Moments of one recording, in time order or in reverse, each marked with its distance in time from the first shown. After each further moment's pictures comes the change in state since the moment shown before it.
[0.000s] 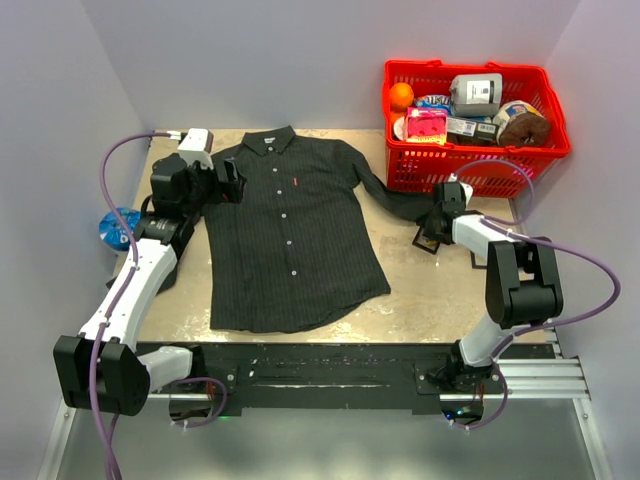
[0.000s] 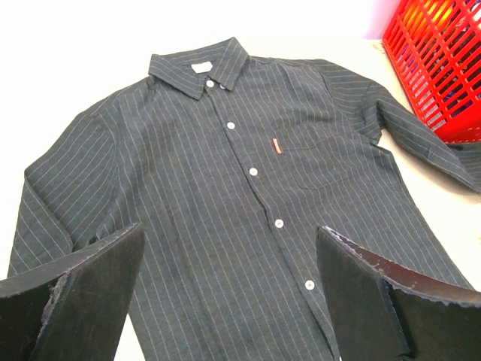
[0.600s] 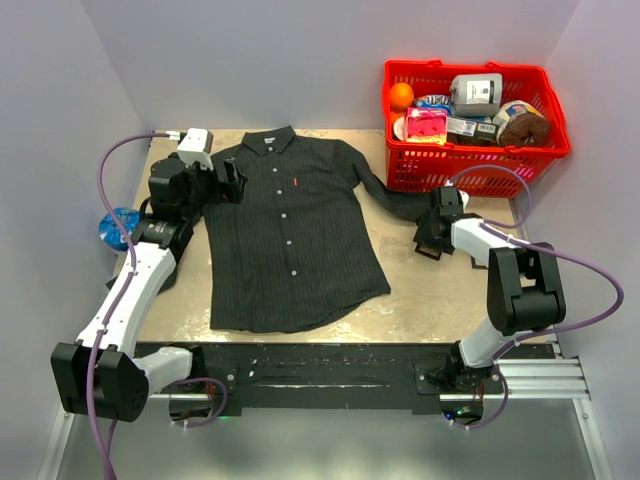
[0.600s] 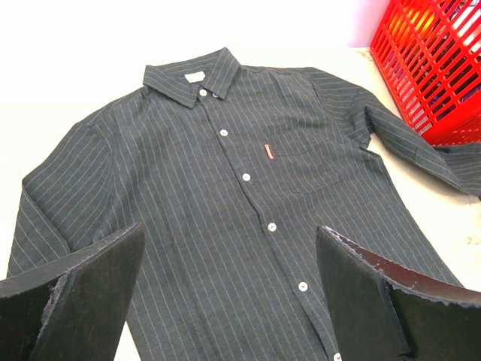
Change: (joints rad) left arm -0.010 -0.028 -0.001 0.001 0.007 0.000; right arm 0.023 -0.048 -0.032 -0.079 -0.043 0.032
